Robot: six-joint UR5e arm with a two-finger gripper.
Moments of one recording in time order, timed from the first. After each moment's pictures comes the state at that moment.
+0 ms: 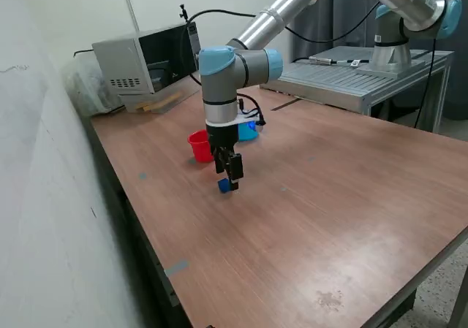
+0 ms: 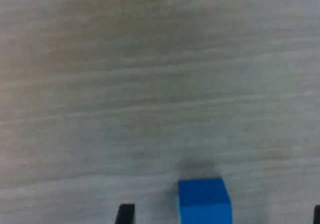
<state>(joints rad) 0.00 -0.50 0.92 -2.12 -1.61 3.28</state>
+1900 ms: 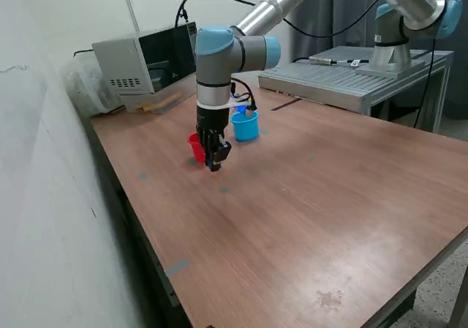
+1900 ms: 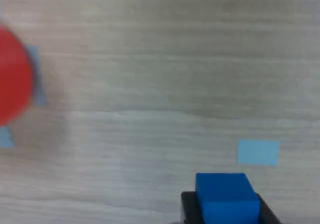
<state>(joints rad) -0.01 -0.57 0.96 -2.15 -1.72 3.12</state>
